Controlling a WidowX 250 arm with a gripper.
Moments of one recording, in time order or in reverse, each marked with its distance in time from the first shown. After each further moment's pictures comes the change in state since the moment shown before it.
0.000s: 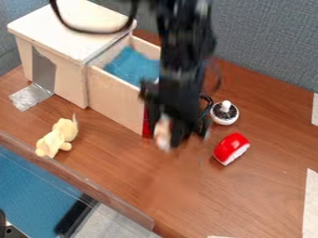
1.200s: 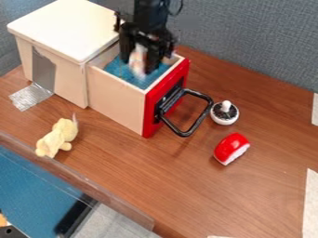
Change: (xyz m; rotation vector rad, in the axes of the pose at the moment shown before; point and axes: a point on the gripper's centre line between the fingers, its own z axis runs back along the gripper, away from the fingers) arm 0.059 0.122 -0.006 0.079 0.091 0.171
